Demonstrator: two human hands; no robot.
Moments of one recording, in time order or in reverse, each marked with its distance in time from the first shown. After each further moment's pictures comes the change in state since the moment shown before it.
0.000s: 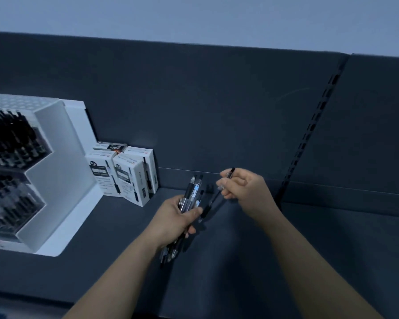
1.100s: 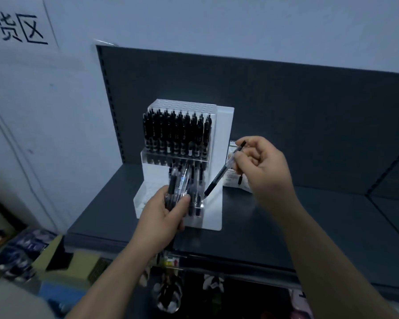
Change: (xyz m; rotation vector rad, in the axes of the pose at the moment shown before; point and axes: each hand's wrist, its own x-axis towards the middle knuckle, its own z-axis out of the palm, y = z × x) left_hand -0.160 -0.050 -0.358 0.197 0.278 0.198; right_hand -0.085 -0.127 0.349 -0.036 0.104 -0.341
